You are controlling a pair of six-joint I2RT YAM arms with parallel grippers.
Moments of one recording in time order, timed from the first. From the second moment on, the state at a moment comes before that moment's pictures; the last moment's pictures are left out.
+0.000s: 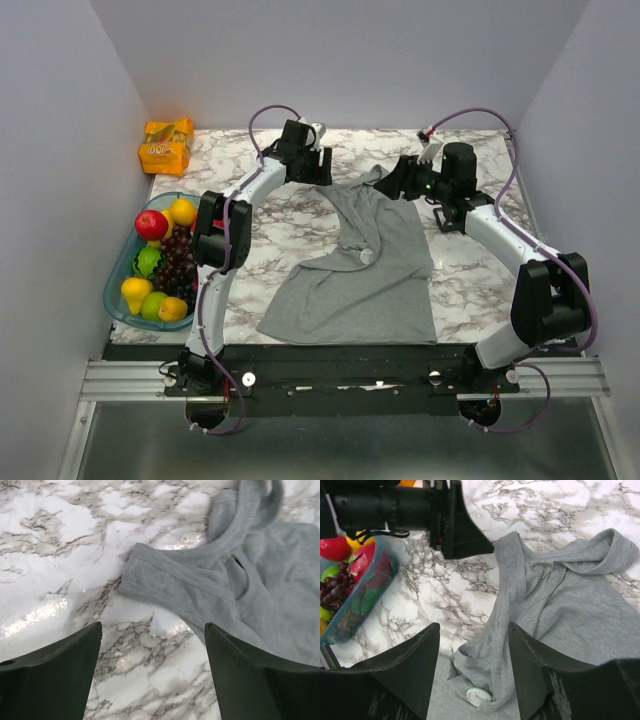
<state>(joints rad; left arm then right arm) -0.37 2.27 1.90 -0.40 0.25 -0.19 0.23 1.55 1.09 0.10 -0.54 0.29</state>
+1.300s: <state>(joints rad) -0.34 2.44 2.12 -0.46 0.21 -0.13 0.23 1.42 0.96 -0.01 -0.49 0.27</state>
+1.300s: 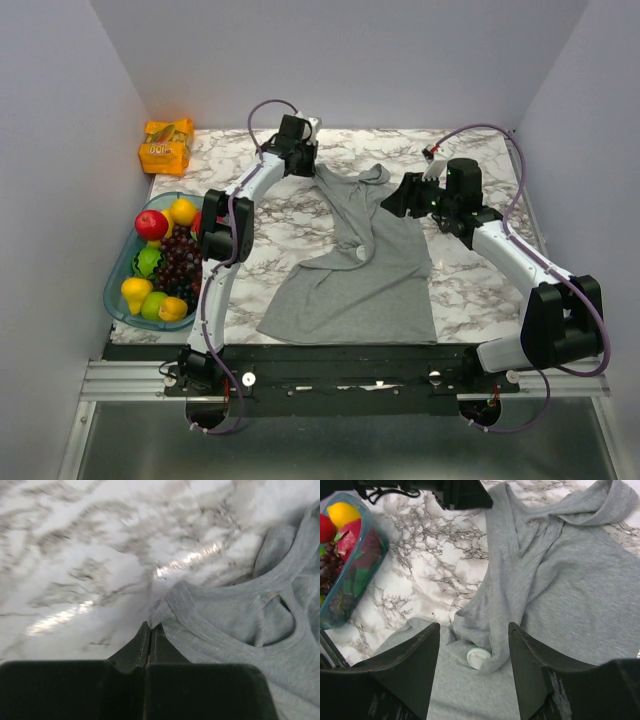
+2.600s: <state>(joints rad) -0.12 2.08 1.75 -0.12 0.10 -0.25 0.23 1.34 0.77 -0.08 -0.45 0.29</state>
